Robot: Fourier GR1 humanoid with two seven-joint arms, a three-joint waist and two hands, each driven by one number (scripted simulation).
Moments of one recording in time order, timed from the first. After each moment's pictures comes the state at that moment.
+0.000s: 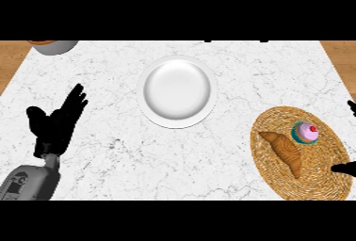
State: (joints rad) left arm -0.19 0.39 -0.12 -1.36 0.25 0.17 0.11; right arm -0.08 -0.73 -0.03 -1.14 0.09 0.09 -0.24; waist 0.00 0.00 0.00
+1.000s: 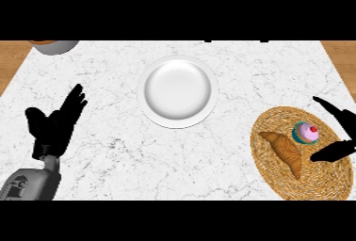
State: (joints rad) left arm -0.16 0.32 -0.05 -1.42 0.15 0.11 0.17; right arm -0.27 -0.63 0.02 -1.03 0.40 0.21 -0.02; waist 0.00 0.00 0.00
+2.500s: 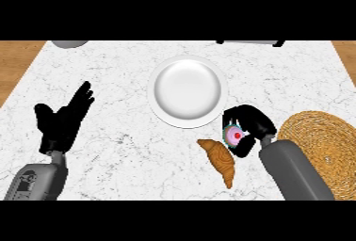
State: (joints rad) left arm -0.20 0.24 0.02 -1.39 0.07 0.01 0.17; right arm -0.44 -0.20 0.25 -1.02 0.72 0.19 -0.07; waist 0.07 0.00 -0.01
